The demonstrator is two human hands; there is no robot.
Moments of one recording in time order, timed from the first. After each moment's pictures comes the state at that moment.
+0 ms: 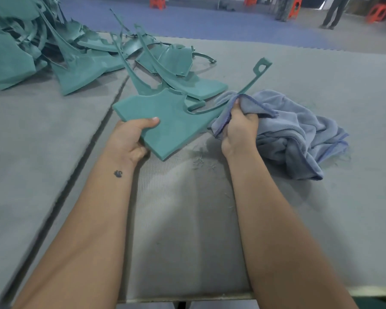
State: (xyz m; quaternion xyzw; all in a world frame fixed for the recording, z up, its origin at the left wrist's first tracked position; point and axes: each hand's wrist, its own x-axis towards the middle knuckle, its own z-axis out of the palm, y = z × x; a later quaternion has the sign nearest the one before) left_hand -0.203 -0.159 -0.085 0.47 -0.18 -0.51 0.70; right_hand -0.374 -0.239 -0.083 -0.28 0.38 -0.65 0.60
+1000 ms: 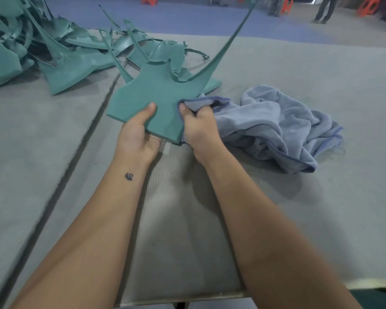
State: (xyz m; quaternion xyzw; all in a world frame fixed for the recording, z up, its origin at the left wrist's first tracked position) left_hand -0.241 -0.167 -0.082 0.28 -0.12 -0.52 0.80; right_hand -0.329 -0.207 -0.084 -0.49 0.40 -0.52 0.57
